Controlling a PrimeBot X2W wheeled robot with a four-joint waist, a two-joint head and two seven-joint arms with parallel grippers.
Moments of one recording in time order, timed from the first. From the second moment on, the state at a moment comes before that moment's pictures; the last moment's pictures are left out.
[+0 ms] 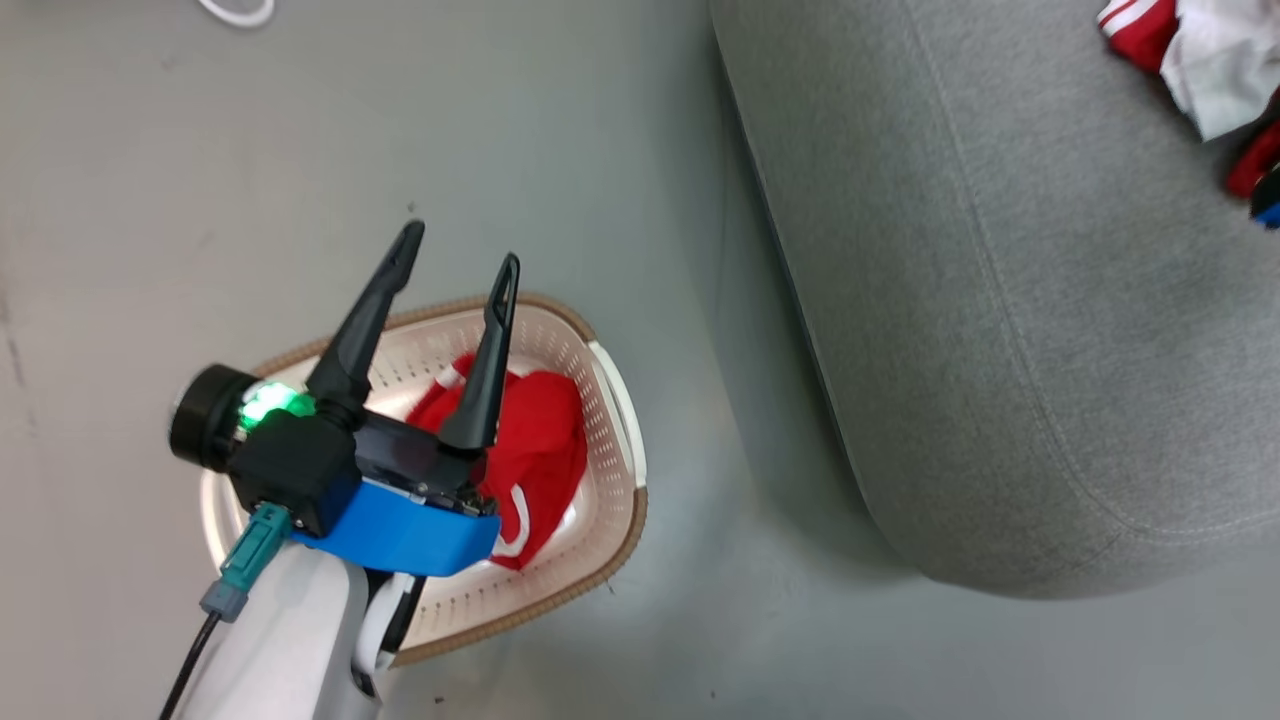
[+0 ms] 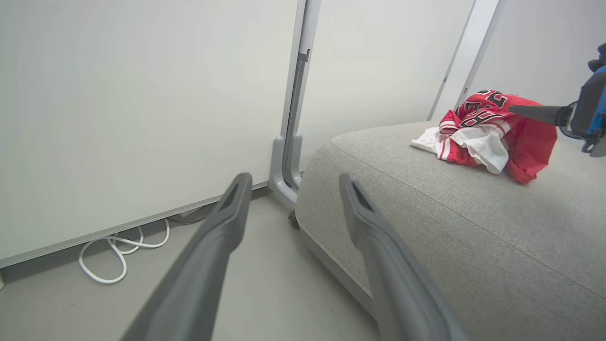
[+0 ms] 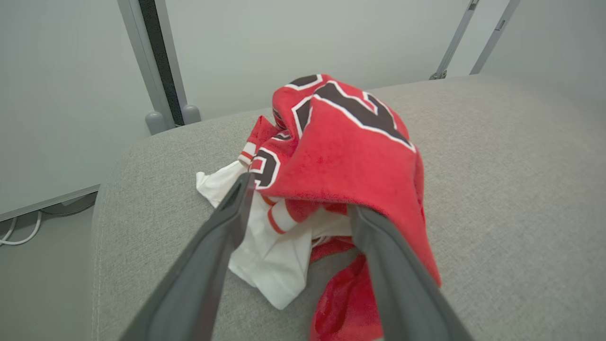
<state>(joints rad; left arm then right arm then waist) -0.35 0.22 -0.34 0.03 -0.21 -0.12 -0.26 -1.06 -0.30 -0.37 1.06 0.02 0.13 -0.21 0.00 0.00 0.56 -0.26</state>
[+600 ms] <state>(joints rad) -0.17 0.11 -0.20 0.13 -0.25 -0.12 -0.26 -0.63 -0.22 -0.15 0.72 0.15 0.13 -0.26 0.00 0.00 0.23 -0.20</state>
